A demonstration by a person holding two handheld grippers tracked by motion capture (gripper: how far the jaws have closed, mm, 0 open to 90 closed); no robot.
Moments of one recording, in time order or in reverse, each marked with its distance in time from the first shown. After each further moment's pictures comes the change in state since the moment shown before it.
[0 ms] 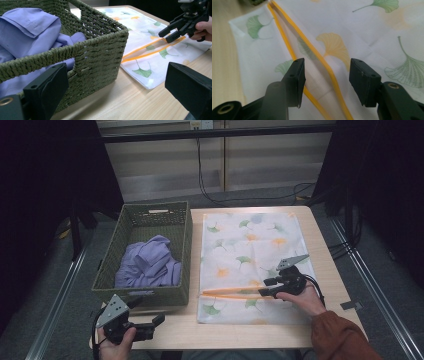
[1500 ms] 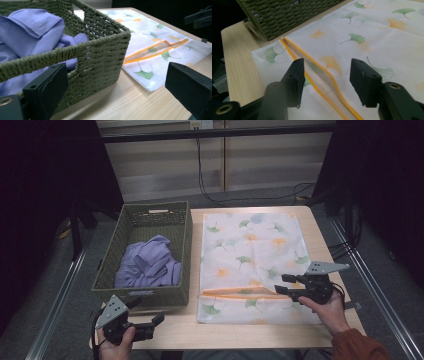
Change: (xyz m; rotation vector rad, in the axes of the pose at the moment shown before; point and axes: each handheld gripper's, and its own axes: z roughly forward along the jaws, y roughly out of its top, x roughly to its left) left arm -0.002 -0.001 -0.002 -0.018 0.017 -0.006; right arm 0.032 -0.017 -0.070 -0.275 -0.114 0.014
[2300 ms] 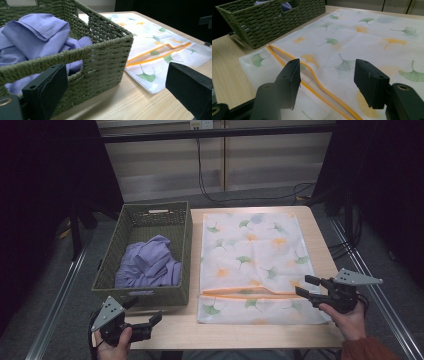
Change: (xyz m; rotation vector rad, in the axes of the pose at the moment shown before) left arm 0.000 0.000 -0.006 -0.019 0.022 -0.005; right arm -0.008 -0.029 -0.048 -0.132 -0.133 0.038
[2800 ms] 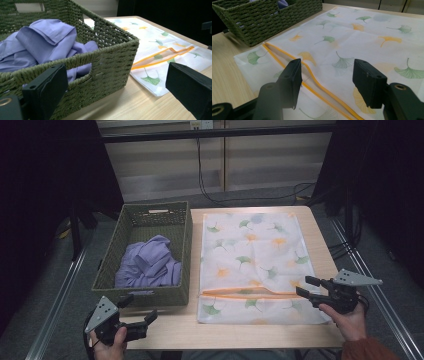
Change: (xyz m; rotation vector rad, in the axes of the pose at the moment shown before) left arm 0.009 0.000 -0.006 -0.028 0.027 0.000; right arm 0.001 -0.001 -0.001 0.013 -0.022 -0.005
